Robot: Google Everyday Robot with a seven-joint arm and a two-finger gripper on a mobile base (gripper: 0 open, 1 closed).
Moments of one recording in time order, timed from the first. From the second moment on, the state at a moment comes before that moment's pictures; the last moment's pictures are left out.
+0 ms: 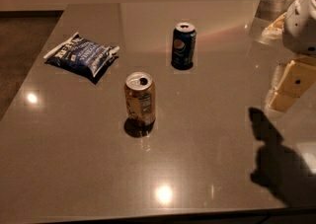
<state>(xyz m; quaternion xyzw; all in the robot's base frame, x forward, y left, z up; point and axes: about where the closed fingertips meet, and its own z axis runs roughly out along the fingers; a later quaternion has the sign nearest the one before) 0.438 -0.216 0.978 -0.60 0.78 -0.04 0.16</state>
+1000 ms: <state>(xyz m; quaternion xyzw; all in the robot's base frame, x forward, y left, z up) 0.446 -0.169 0.961 -0.59 0.77 0.01 0.24</state>
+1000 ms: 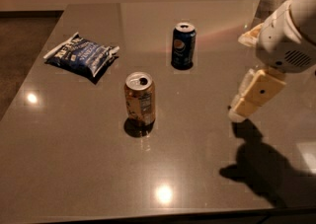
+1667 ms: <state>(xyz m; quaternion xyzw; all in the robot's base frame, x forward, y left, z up) 0.460 -0.108 0.939 -0.54 0.75 0.15 0.35</state>
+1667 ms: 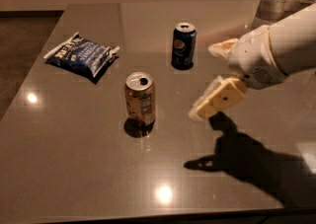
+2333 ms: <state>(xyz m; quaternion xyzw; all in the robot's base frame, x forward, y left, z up) 0.465 -0.019 0.942 -0.54 0.69 0.25 0.41</state>
